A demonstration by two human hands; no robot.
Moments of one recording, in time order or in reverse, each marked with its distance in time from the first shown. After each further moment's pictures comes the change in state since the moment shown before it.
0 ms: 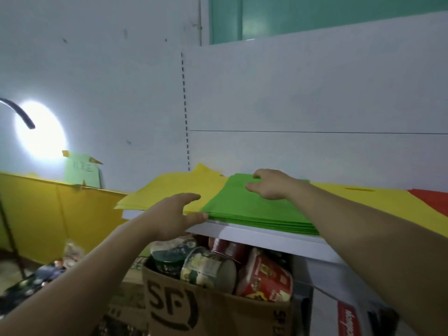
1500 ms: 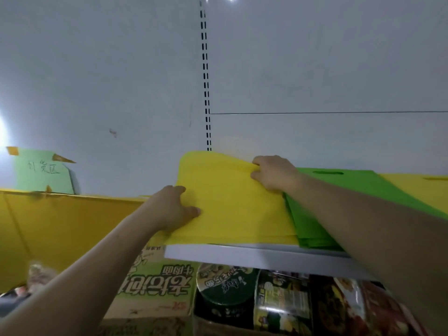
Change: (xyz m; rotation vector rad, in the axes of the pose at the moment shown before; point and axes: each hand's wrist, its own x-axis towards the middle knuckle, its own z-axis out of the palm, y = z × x) left_hand 0.146 -0.197 -0.032 0.054 -0.096 -0.104; right_hand 0.166 -0.105 0.075 -0.142 0.194 0.107
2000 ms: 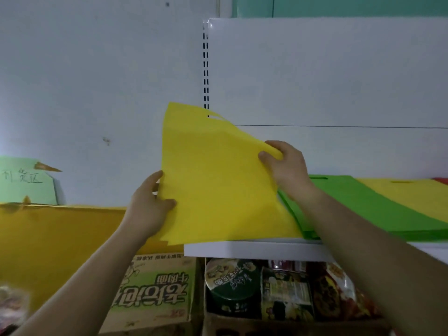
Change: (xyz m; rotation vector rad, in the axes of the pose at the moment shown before) left_hand -0.027 -0.051 -0.019 -0.793 0.313 0.091; right_hand -0.062 -0.048 -0.039 0.844 0.564 0.171
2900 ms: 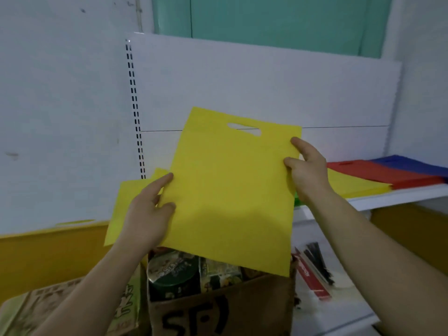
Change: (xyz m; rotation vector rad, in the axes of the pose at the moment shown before) left_hand -0.083 0.063 0.062 -0.154 -0.249 0.247; right_hand -0.081 -0.008 -0.174 0.090 0.448 0.157
